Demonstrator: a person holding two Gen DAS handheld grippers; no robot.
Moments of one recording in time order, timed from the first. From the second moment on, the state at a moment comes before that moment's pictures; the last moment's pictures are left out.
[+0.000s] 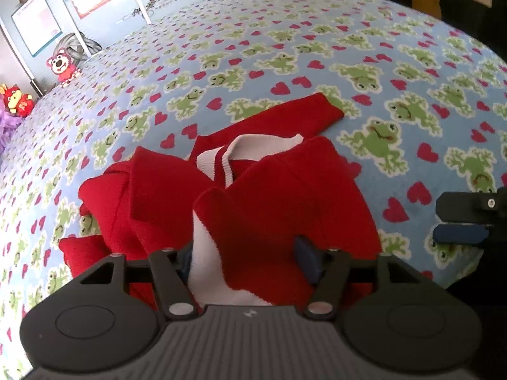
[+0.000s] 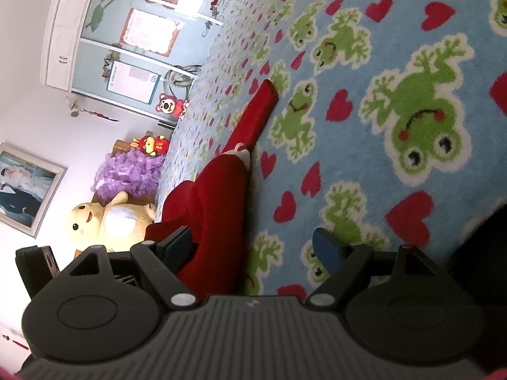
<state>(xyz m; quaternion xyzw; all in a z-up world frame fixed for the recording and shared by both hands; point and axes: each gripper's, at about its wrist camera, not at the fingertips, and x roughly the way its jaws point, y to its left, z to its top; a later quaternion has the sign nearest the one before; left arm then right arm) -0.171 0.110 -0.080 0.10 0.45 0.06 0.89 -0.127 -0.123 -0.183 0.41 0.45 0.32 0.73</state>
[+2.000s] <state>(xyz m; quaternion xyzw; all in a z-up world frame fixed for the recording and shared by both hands) -0.294 0.292 -0.032 -0.20 0.22 -0.02 0.95 -0.133 0.049 -0.031 0.01 0.35 0.31 0.88</state>
